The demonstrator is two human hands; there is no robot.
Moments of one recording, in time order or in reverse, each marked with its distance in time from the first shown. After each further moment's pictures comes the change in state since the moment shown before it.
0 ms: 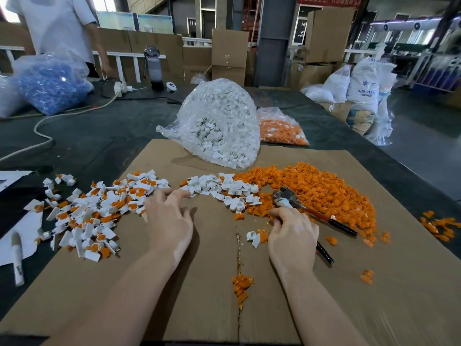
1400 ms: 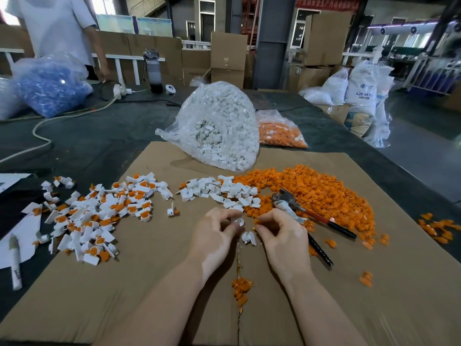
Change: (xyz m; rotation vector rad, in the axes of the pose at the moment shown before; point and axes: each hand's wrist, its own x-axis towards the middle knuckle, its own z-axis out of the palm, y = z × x) left_hand -0.030 0.037 0.022 -0.536 -0.440 0.027; right_hand -0.001 0.000 -0.003 0.399 -0.120 -0.087
